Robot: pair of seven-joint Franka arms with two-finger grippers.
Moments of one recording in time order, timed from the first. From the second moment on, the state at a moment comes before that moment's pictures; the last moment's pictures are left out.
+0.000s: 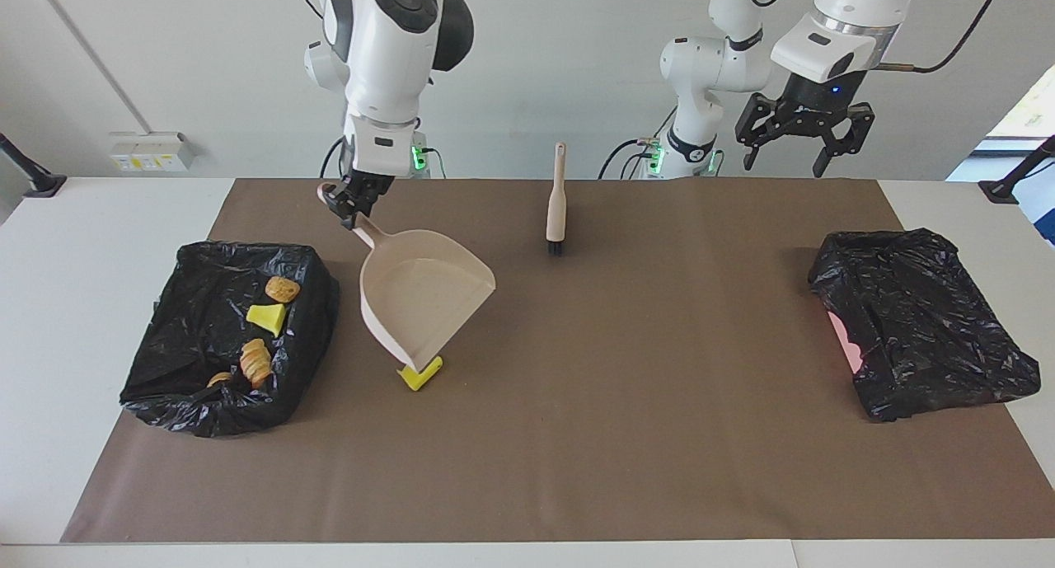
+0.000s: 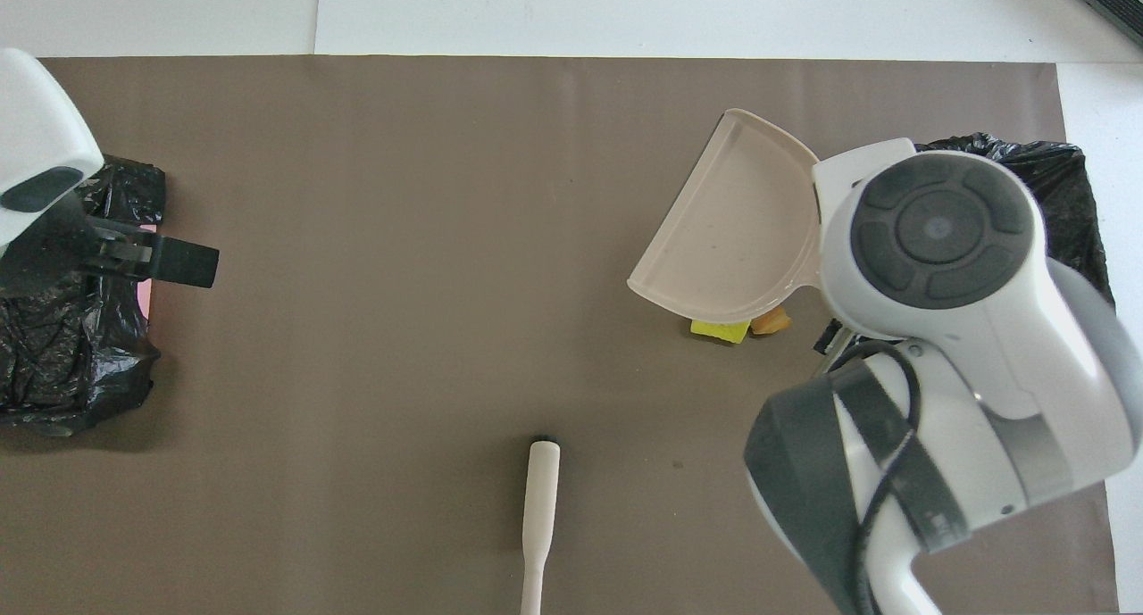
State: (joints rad) left arm -0.24 -0.02 0.00 -1.44 0.02 1.50 -0.01; right arm 0.29 0.04 0.14 -1.70 -0.35 1.62 -0.43
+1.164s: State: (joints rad) left arm -0.16 -0.03 0.05 -1.45 0.02 1.48 0.08; right arm 0.53 0.54 0.14 -1.43 0.00 1.96 0.66
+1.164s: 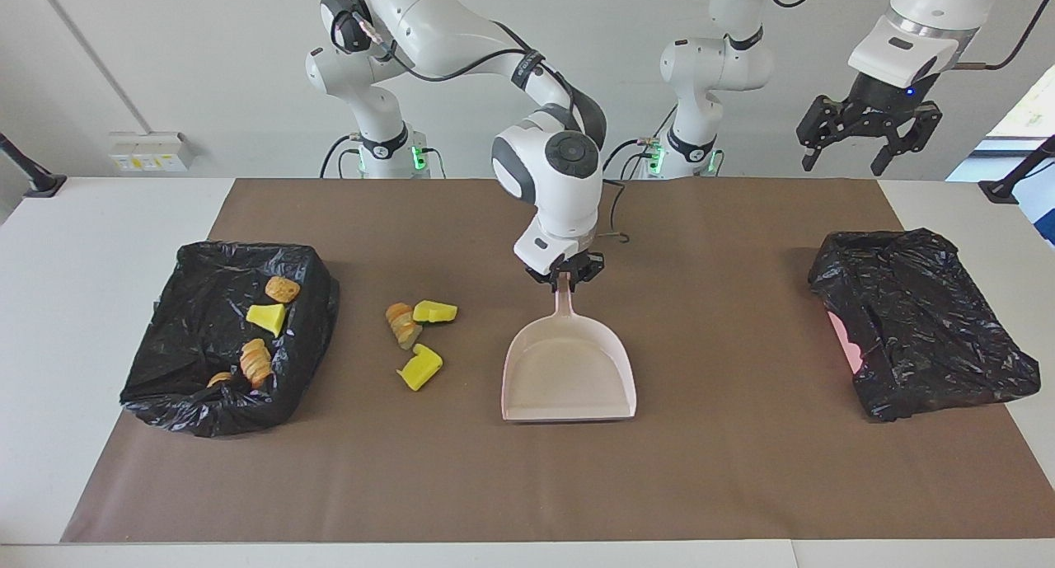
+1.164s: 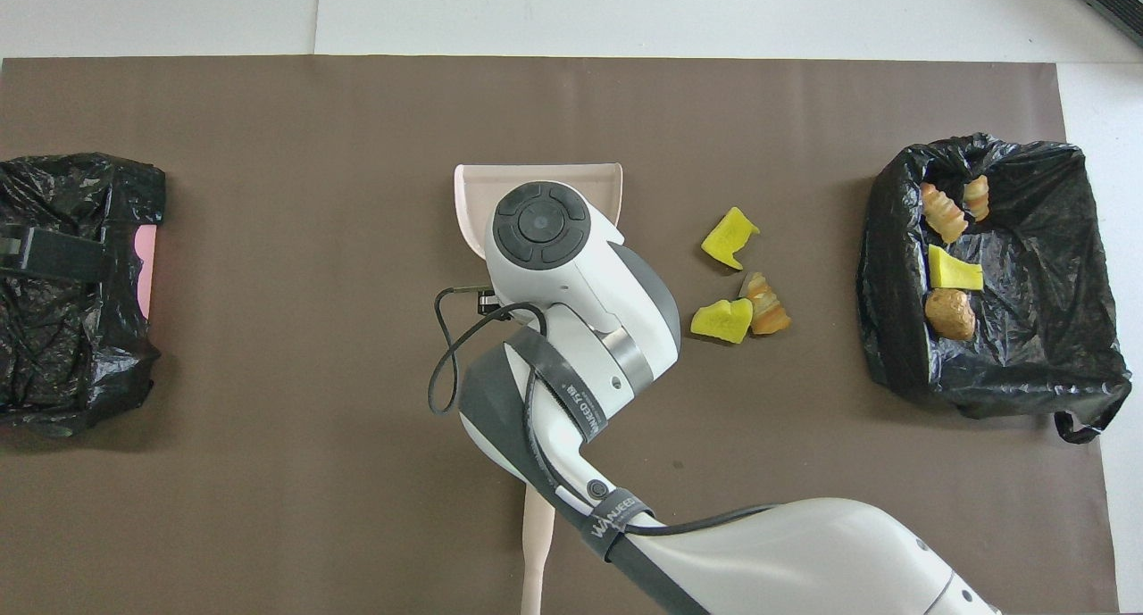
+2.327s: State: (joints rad) left arm -0.15 -0.03 0.02 -1.45 0.02 1.51 0.08; right arm 0.52 0.47 0.13 -1.50 0.02 1.94 0.61
